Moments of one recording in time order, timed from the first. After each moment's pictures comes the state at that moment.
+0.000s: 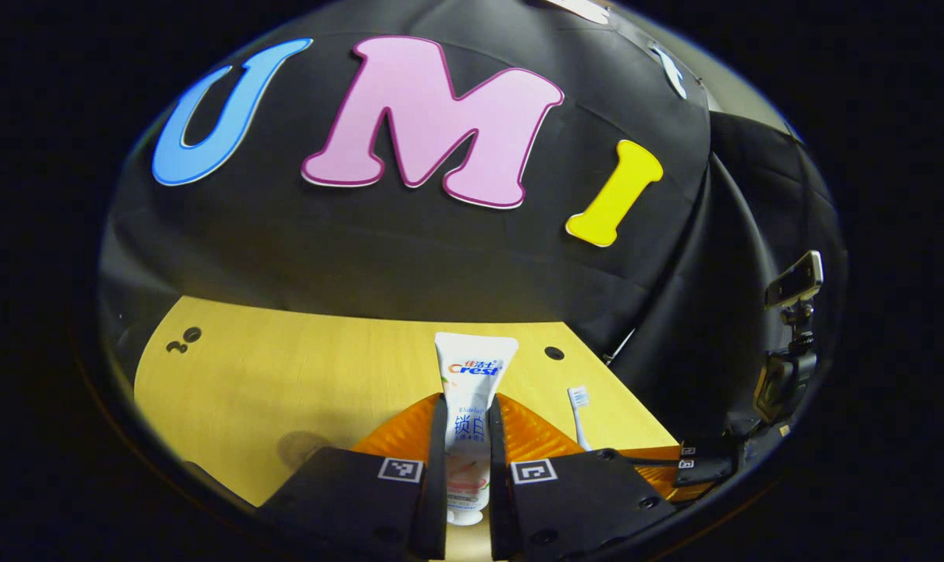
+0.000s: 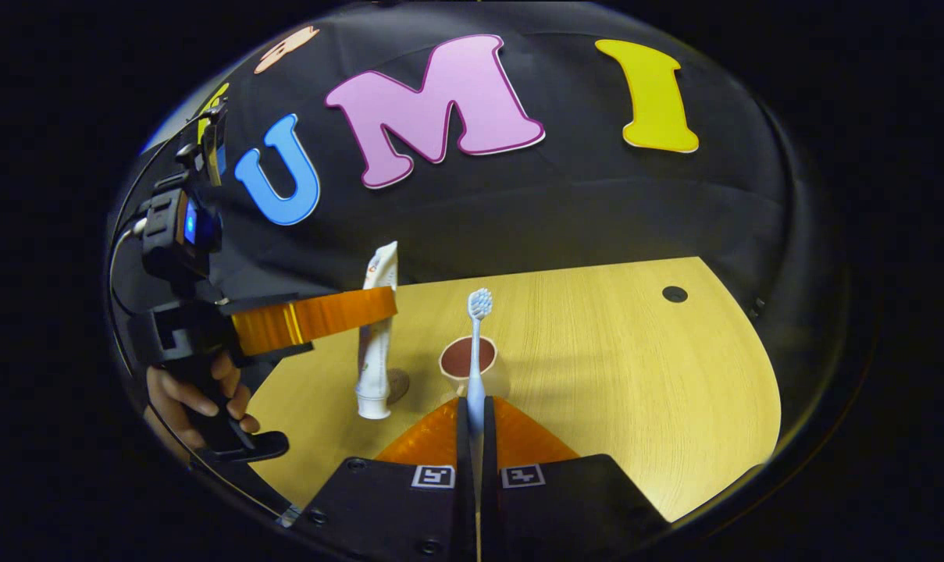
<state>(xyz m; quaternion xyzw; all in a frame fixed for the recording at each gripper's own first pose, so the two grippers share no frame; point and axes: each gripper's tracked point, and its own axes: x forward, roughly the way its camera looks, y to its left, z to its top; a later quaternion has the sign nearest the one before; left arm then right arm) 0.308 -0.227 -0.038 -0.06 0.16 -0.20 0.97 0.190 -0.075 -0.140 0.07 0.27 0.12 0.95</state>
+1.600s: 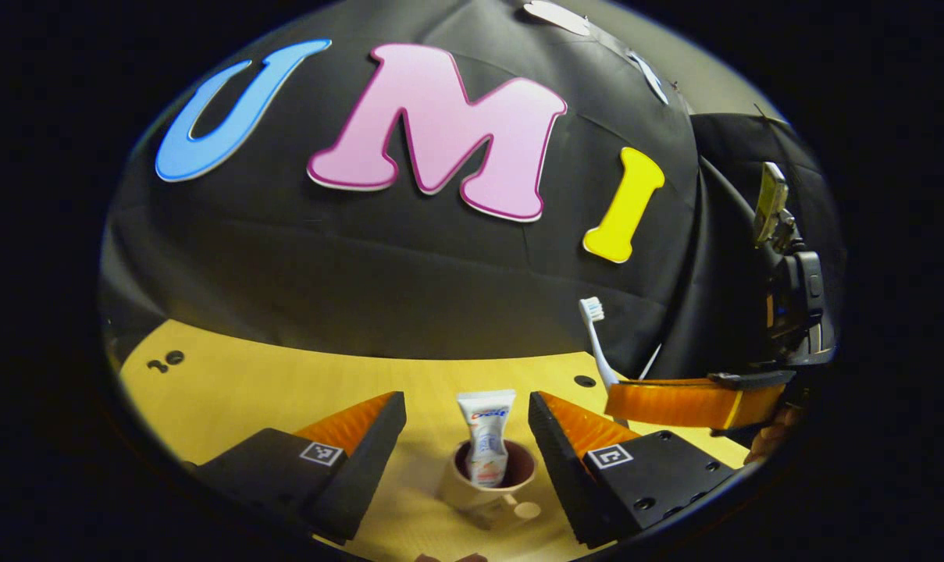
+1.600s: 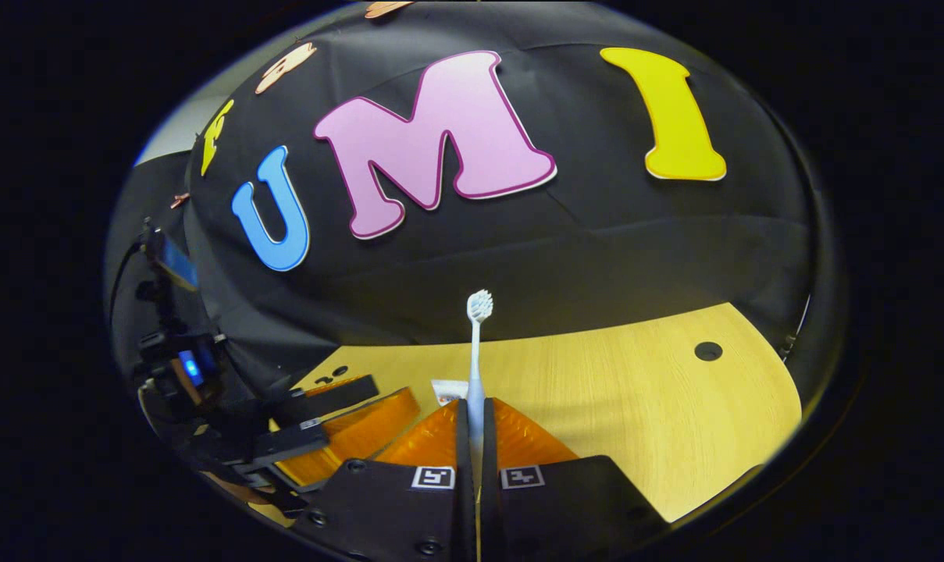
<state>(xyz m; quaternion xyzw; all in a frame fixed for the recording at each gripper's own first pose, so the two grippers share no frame) 0.354 -0.180 -0.077 -0.04 0.04 -0.15 0.99 0.298 -0.058 -0.131 0.09 0.15 0.15 0.97</state>
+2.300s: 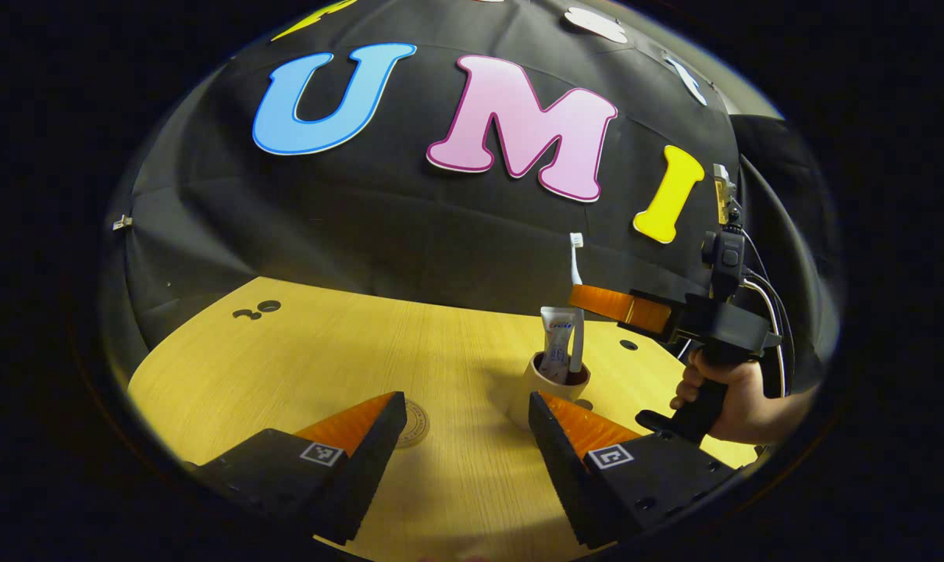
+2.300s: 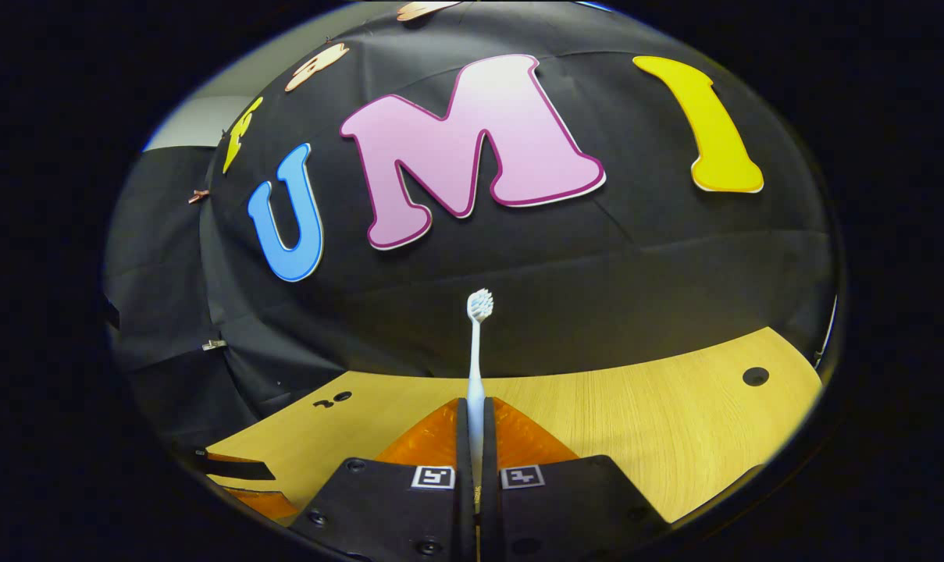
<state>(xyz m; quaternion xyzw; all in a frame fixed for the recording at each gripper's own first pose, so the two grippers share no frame) 0.258 -0.108 -0.145 -0.08 0.10 -0.06 0.99 0.349 -0.008 -0.159 0.07 0.08 0.18 0.98</state>
